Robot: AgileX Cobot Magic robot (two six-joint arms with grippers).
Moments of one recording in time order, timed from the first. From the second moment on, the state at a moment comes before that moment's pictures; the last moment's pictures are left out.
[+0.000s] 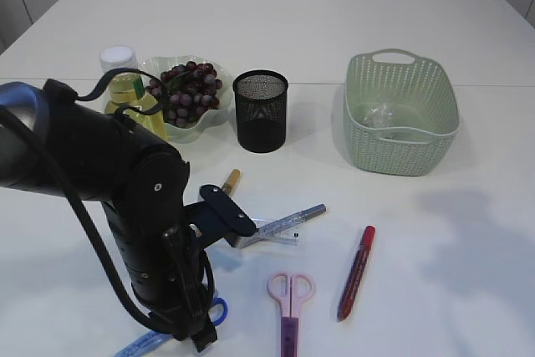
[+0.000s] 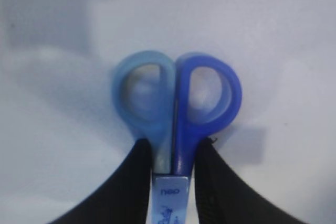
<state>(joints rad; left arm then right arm) -0.74 1.98 -1.02 -0.04 0.70 0.13 0.12 1.05 -0.99 0.05 1.25 0.02</state>
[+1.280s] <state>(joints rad) -0.71 1.92 -1.00 -0.15 0.70 0.09 0.12 1.05 -0.99 0.05 1.25 0.02</state>
